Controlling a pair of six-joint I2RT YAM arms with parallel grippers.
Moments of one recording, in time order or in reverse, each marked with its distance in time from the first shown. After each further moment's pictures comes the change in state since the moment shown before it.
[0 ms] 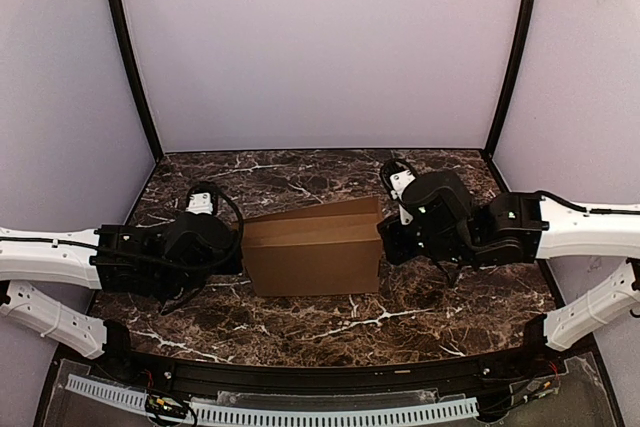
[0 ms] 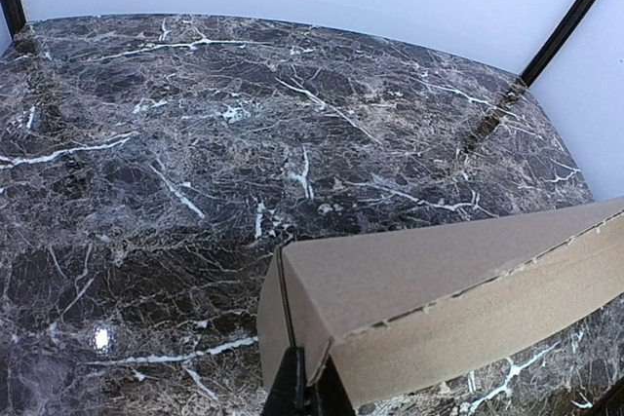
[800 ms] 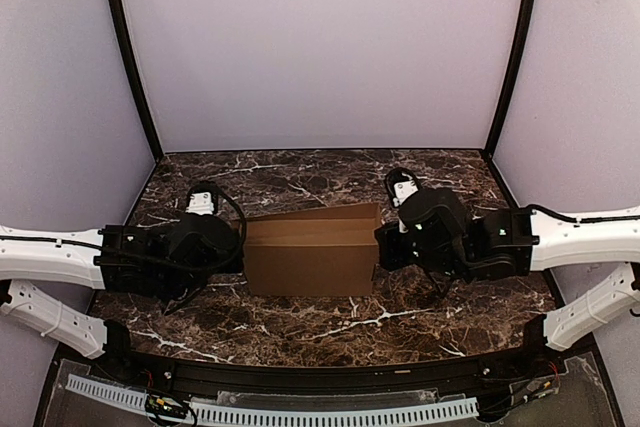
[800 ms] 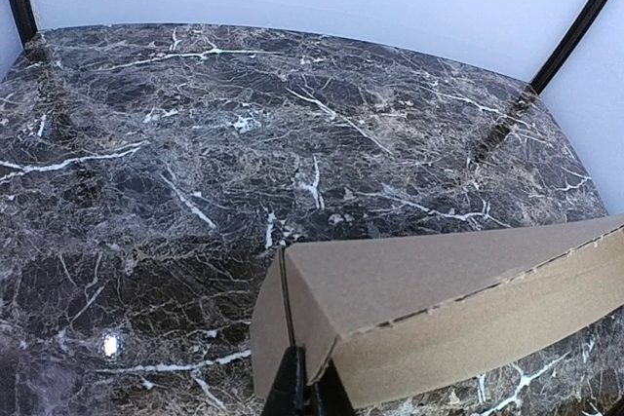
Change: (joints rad) left arm -0.001 0.024 0.001 0.008 -0.036 0.004; right arm 0.018 0.009 -0.089 0.118 0.034 0.117
